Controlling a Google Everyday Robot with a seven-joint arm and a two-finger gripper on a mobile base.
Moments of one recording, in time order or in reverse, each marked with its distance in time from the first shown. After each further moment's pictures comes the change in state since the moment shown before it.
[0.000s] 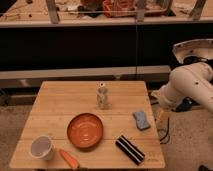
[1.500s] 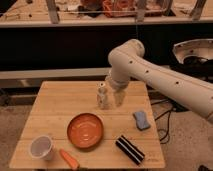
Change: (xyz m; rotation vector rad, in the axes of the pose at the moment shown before) arm -0.161 -0.085 -0.005 0.046 -0.023 -0.331
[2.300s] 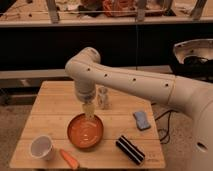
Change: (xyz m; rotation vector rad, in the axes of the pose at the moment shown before) arm -0.168 0.006 0.036 -0.184 -0.010 -0.039
